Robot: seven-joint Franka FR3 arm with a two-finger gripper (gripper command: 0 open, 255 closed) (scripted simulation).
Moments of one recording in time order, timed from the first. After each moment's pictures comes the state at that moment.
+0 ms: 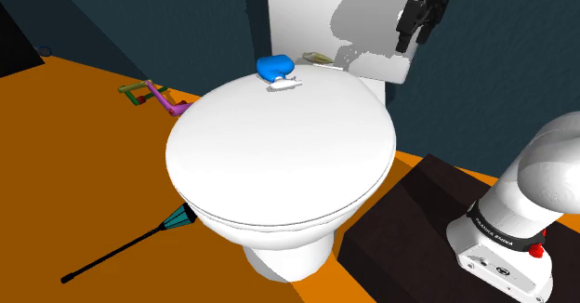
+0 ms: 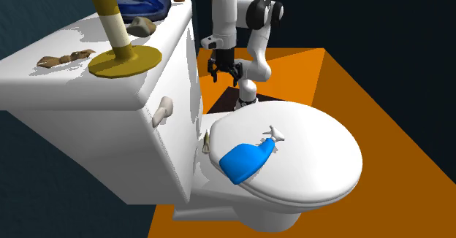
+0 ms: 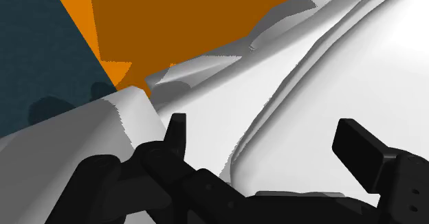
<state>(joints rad) -0.02 -0.74 -0.01 -2.33 0.02 1.66 -0.03</state>
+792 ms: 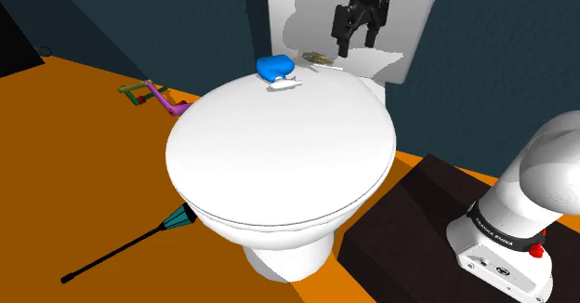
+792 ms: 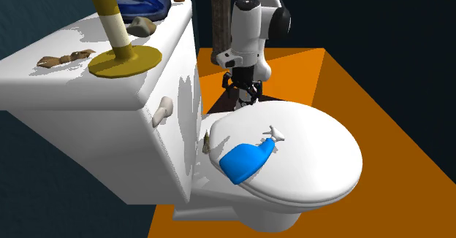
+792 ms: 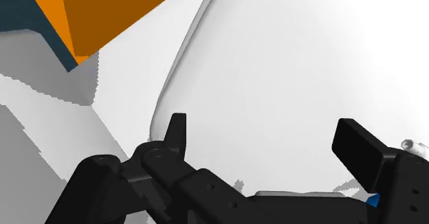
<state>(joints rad) 0.02 -0.41 0.18 -2.08 0.06 1.67 0.22</state>
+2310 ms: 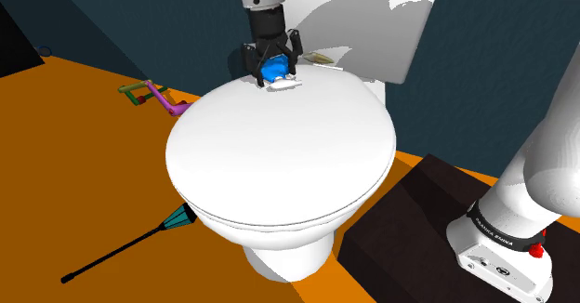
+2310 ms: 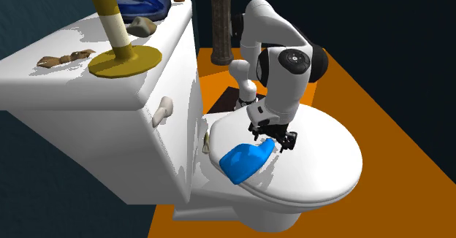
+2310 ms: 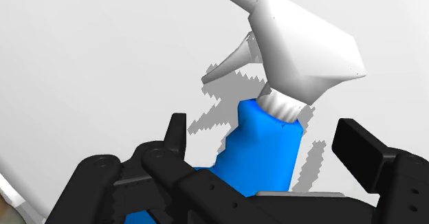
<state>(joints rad) 0.12 0.20 0.36 -1.55 -0.07 1.62 0.59</state>
